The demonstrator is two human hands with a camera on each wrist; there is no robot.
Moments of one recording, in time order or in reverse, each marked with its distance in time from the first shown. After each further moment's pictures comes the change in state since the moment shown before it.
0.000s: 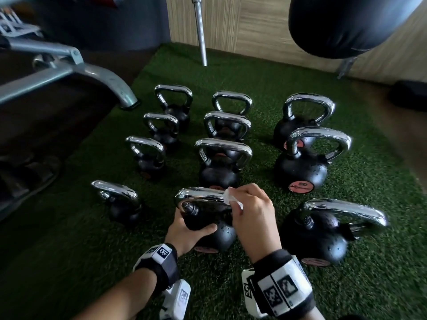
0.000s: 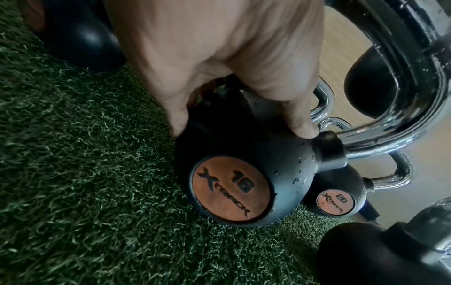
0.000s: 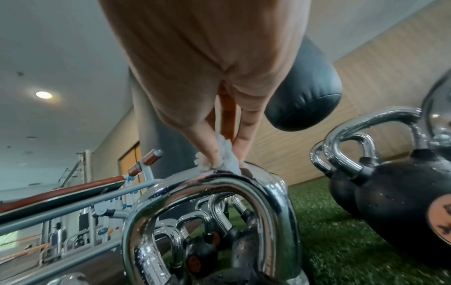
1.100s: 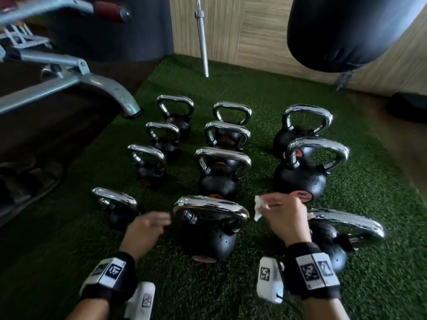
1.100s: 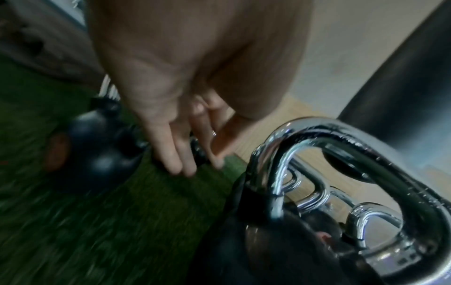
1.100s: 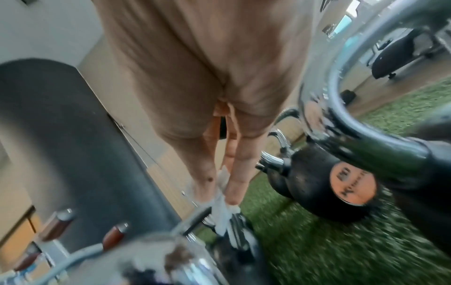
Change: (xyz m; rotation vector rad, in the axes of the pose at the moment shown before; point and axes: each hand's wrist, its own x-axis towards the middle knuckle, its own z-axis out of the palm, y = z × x) left_hand 0.002 0.001 -0.089 0.200 0.046 0.134; right_hand 0.025 0.075 -0.032 0.162 -0.126 0.505
